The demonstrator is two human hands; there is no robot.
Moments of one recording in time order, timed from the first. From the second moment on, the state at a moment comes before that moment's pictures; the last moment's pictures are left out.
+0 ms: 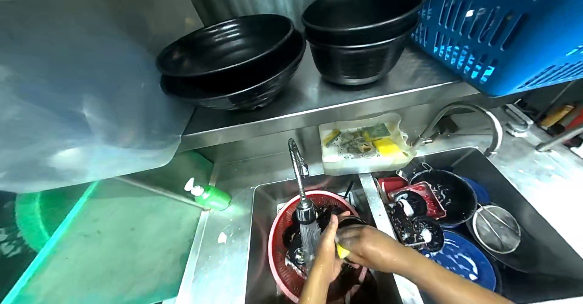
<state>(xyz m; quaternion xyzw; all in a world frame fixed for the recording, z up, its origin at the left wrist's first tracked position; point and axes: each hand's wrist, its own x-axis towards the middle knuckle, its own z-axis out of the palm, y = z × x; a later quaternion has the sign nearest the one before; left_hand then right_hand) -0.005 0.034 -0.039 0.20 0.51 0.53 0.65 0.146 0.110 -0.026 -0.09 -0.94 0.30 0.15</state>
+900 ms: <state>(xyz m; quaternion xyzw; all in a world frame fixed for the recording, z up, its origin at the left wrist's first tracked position) 0.005 0.034 -0.135 0.31 0.64 0.32 0.63 0.254 0.114 -0.084 -0.70 -0.45 0.47 0.29</state>
